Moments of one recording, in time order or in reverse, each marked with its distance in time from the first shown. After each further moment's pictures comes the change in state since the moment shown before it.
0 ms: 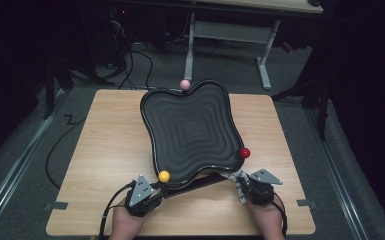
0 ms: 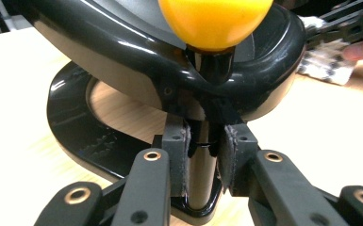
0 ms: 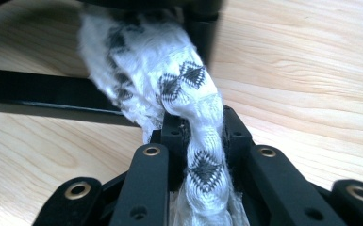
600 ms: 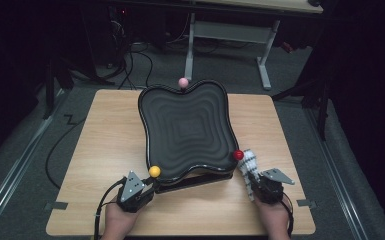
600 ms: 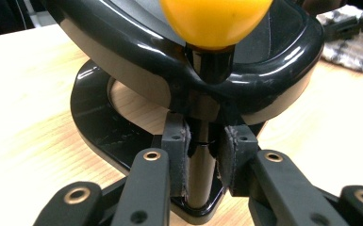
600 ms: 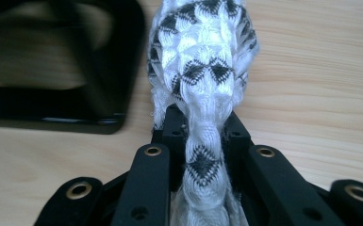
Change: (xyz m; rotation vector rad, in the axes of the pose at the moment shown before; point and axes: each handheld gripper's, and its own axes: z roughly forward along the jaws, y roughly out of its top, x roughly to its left) left arm 0.019 -0.004 -0.008 0.003 0.058 -0.027; right arm -0.019 -0.004 -0.004 -0.018 -0.050 0.108
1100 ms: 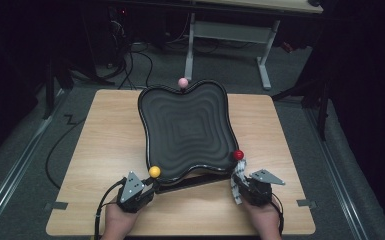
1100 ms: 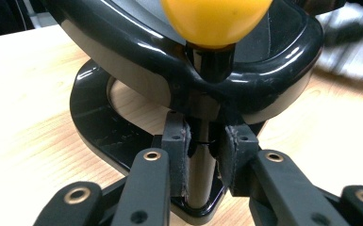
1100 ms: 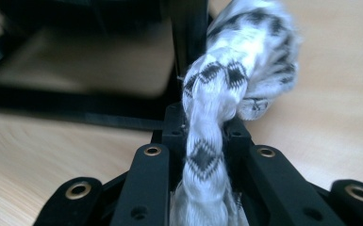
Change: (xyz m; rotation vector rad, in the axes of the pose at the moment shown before) left arm 0.000 -0.001 0.000 -0.007 -0.002 -0.003; right arm 0.030 0.005 0.000 0.015 0.145 0.000
